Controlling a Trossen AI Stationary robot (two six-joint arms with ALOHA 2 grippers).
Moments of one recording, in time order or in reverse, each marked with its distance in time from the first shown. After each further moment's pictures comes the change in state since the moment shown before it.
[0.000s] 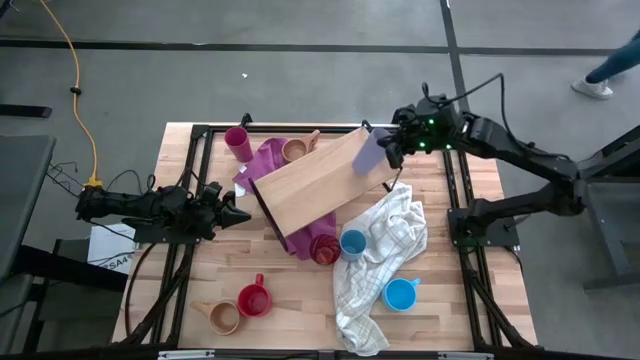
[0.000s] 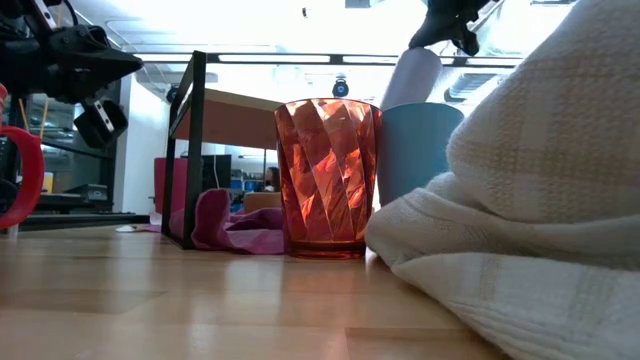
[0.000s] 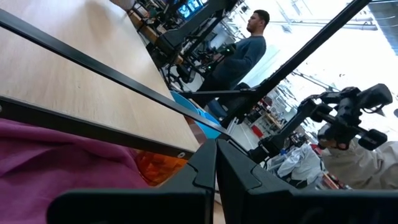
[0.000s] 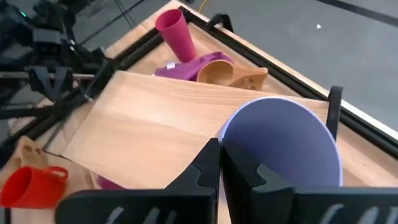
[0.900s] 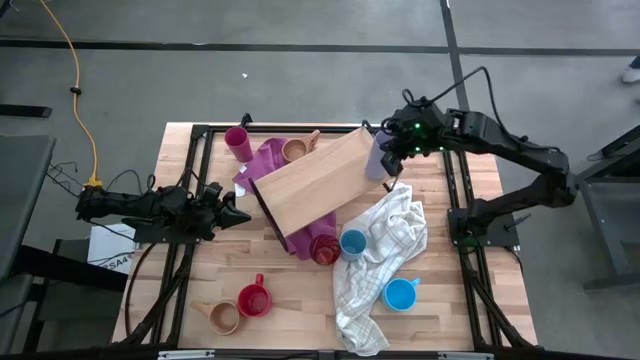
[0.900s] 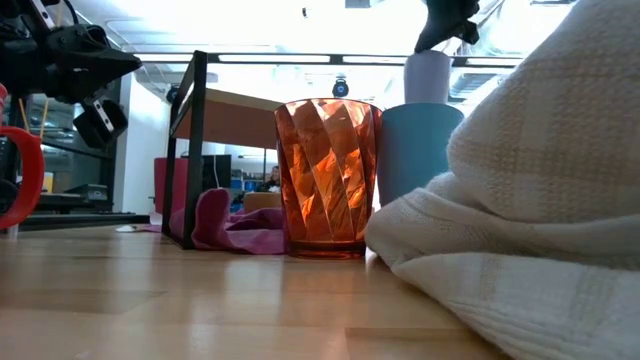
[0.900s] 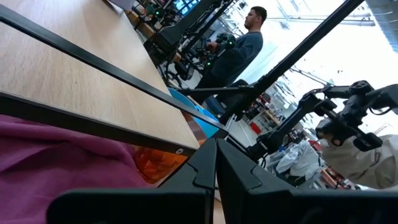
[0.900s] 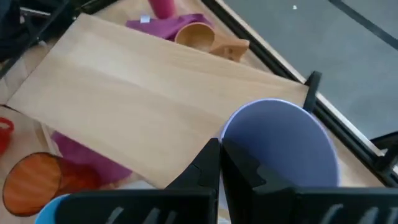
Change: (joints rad) left arm 0.000 0.000 0.000 -0.003 0.013 0.007; right arm 0.079 0.118 0.178 -0.269 0.134 -0.113
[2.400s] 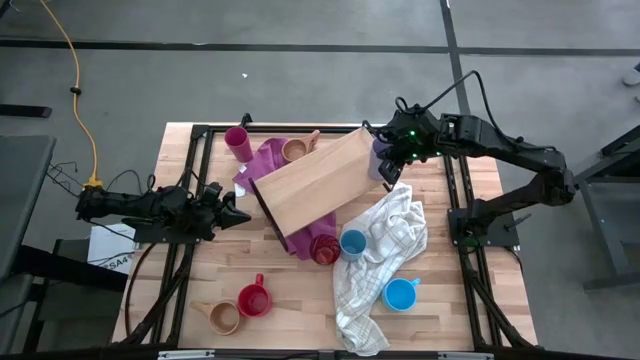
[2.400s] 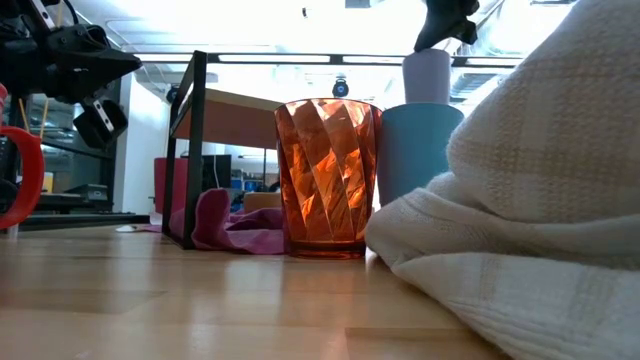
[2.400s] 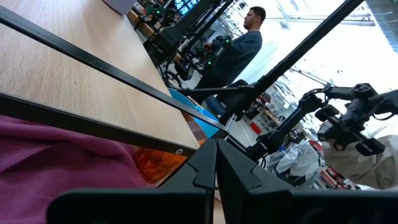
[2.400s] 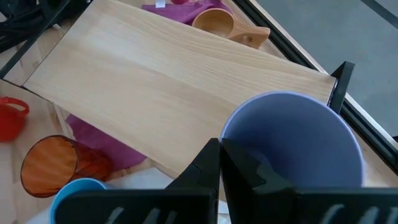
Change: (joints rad) left arm 0.000 0.000 0.000 0.000 0.001 0.000; right arm 0.047 0.014 0.000 -0.017 -0.017 0.020
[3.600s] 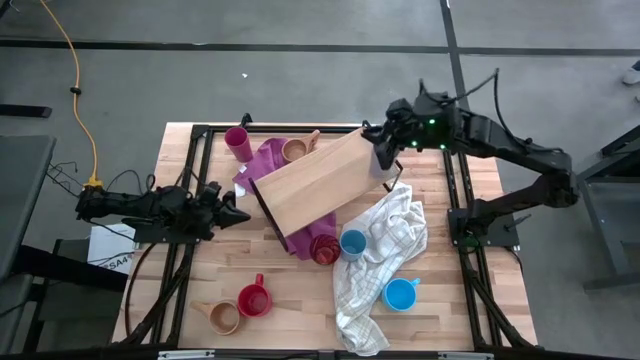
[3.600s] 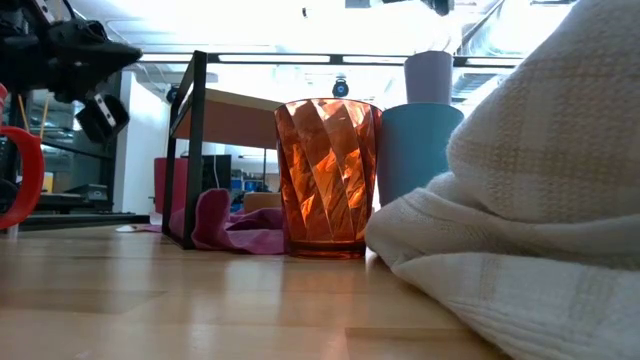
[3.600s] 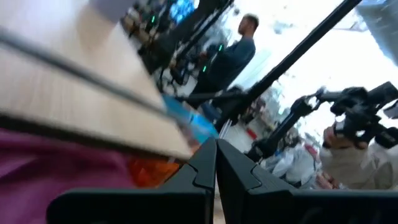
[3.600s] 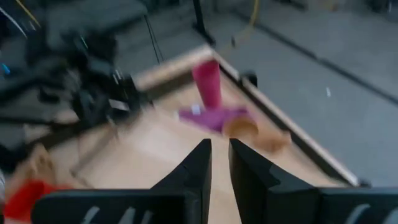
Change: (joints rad) left arm 0.000 0.000 0.000 0.053 -0.016 0.008; right arm -0.002 -0.050 -0.001 0.409 -0.019 -0.031
